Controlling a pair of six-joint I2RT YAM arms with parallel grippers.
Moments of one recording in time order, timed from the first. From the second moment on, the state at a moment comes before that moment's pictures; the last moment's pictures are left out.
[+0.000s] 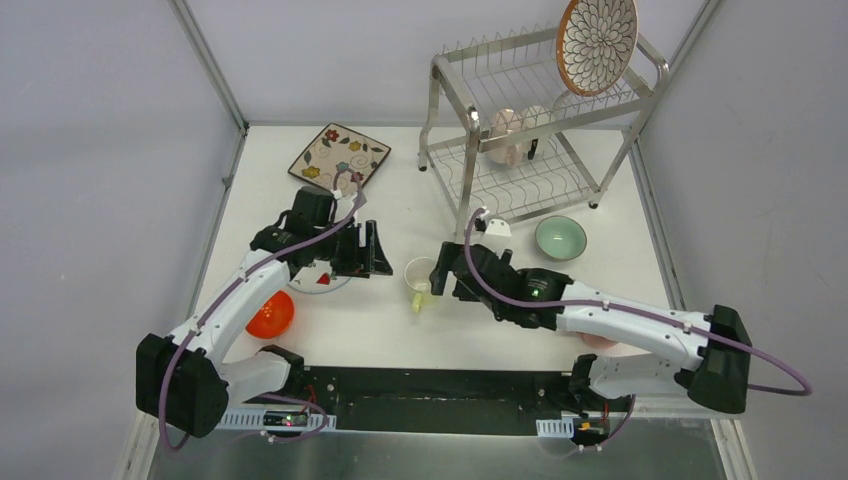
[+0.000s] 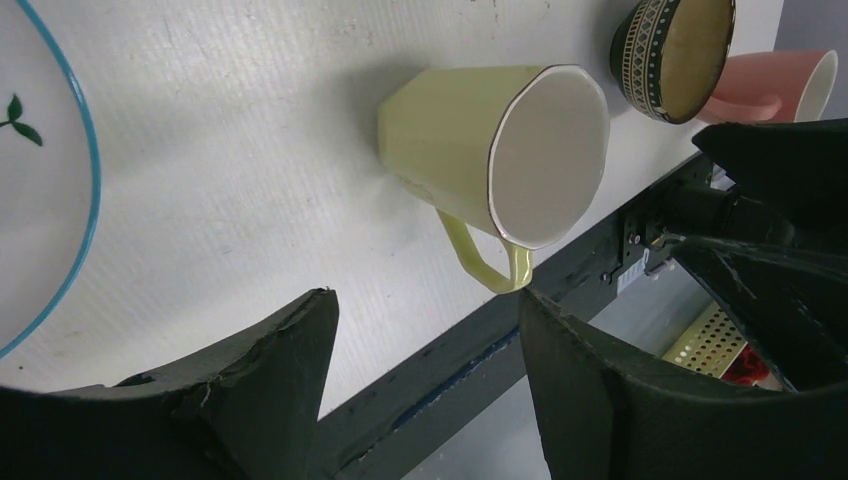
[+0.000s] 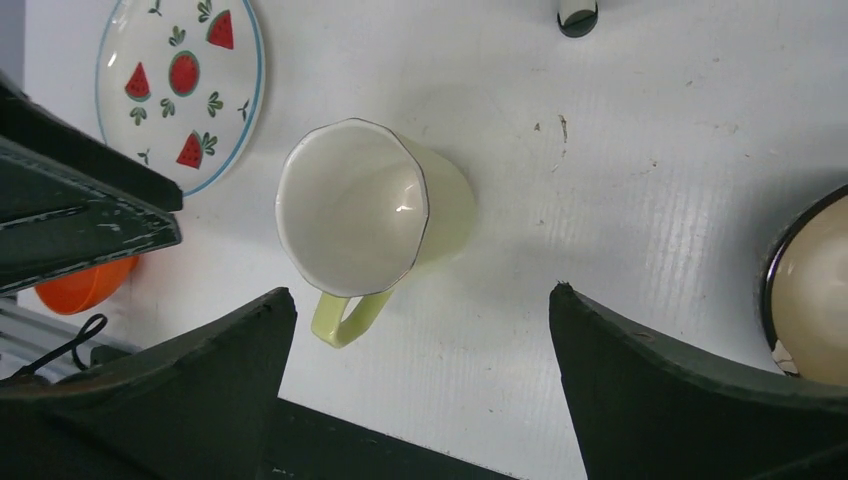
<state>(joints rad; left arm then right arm) -0.34 1.12 0.86 -0.58 0.53 -0.48 1.16 1.22 0.94 -0.53 0.52 0.97</state>
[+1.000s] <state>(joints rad) -0.57 1.51 1.03 -0.49 0.32 -0.47 1.17 1.01 0.85 -0.50 0.52 0.87</state>
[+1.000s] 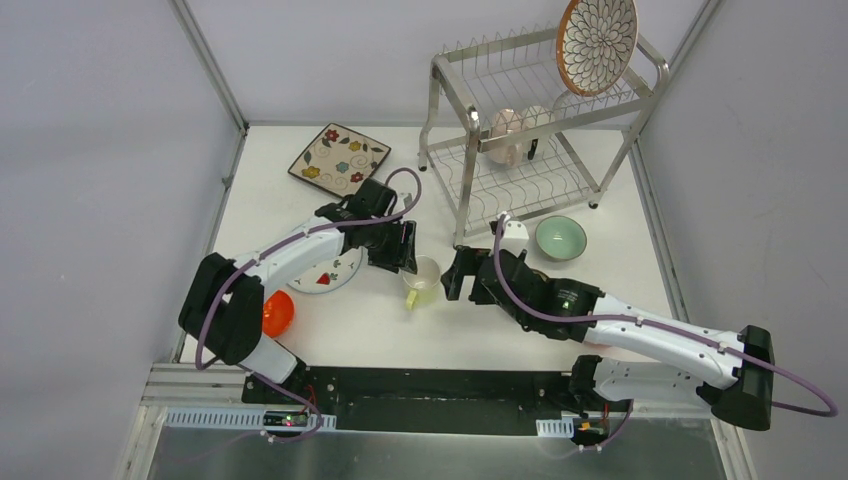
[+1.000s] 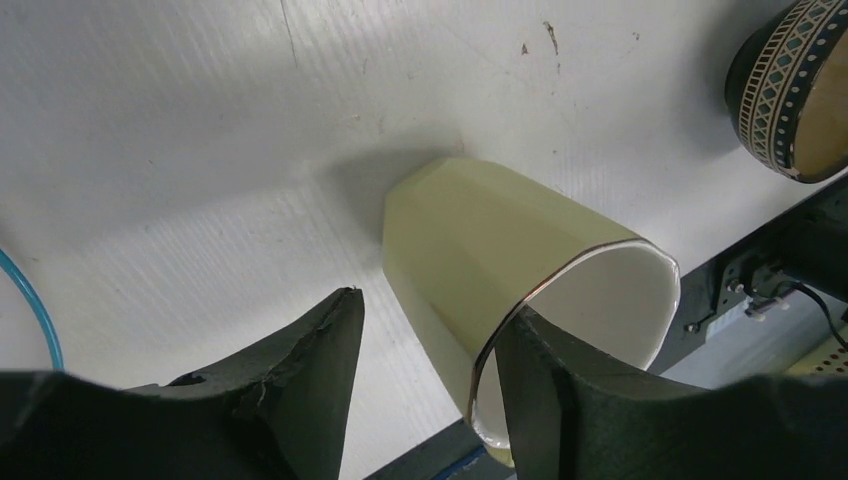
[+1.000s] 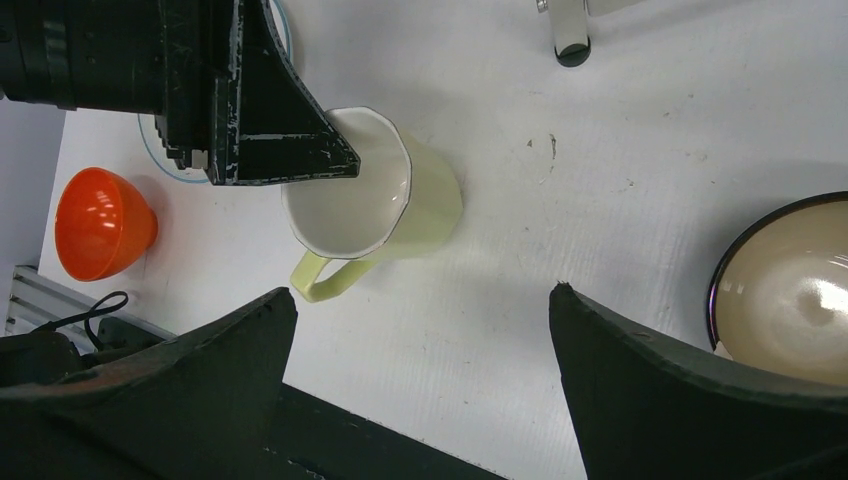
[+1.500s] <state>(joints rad) -0.59 1.56 1.06 -0.54 0.25 -0.43 1.17 1.01 0.81 -0.49 0.50 0.84</state>
